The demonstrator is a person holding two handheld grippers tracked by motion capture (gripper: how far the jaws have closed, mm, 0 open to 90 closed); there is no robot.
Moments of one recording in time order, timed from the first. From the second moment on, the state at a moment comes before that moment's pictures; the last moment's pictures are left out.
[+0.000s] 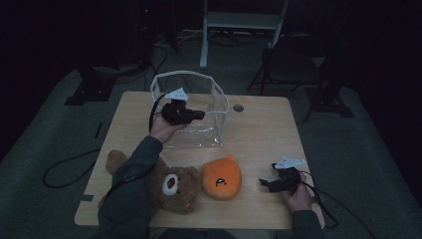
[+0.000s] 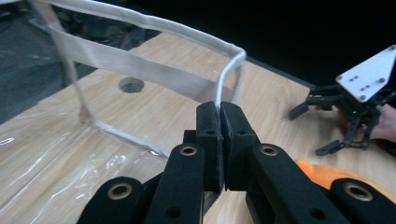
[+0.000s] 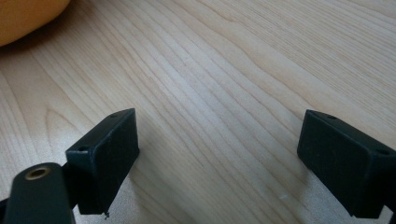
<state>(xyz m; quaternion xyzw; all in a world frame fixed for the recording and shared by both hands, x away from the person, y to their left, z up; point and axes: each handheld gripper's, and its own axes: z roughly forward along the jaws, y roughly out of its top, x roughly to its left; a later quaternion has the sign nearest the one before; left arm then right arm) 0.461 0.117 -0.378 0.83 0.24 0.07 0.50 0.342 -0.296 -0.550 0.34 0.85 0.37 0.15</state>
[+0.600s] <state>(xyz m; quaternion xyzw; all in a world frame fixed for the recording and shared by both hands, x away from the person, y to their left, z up) 0.454 0.091 -0.382 0.84 0.20 0.04 0.50 0.342 -0.296 -0.550 0.34 0.85 0.37 0.15</state>
